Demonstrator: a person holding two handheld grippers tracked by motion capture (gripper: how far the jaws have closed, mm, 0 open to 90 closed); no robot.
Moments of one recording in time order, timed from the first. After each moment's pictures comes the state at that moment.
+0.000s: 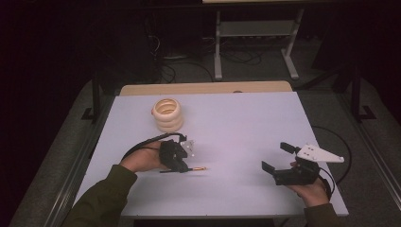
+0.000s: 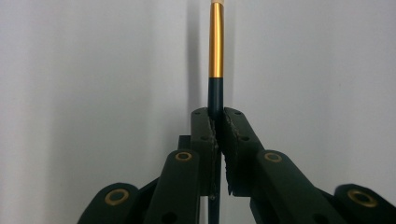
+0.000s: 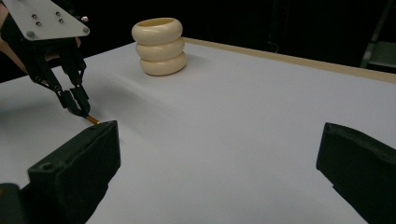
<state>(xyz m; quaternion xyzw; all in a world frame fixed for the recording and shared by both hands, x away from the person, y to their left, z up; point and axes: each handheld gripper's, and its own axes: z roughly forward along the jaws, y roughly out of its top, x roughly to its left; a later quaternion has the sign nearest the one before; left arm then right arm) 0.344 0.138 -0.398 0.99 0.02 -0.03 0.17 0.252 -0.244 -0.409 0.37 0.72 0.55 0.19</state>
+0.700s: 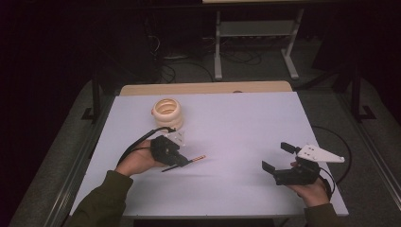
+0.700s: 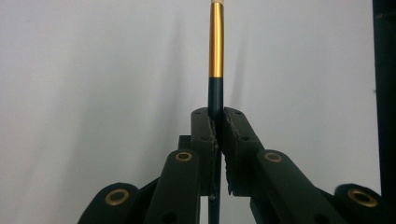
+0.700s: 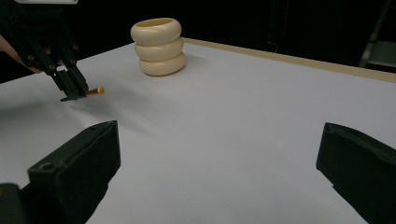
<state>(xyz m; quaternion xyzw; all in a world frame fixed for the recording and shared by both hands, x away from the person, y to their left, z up) 0.343 0.165 -0.384 0.96 0.09 -0.02 0.28 0.253 -0.245 -0.409 0.37 0.72 0.56 0.19</state>
